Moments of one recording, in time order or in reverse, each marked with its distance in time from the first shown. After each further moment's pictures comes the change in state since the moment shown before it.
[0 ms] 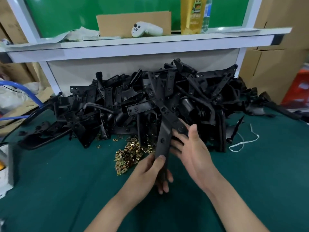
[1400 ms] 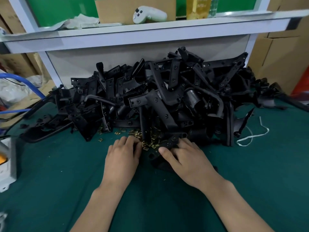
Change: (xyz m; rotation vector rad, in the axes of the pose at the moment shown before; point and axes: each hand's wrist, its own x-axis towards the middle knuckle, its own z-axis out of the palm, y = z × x) left_hand 0.021 -0.021 -0.056 1.239 0.619 0.221; right_hand -0.002 0.030 -0.008 -1.490 -0.209 -0.173
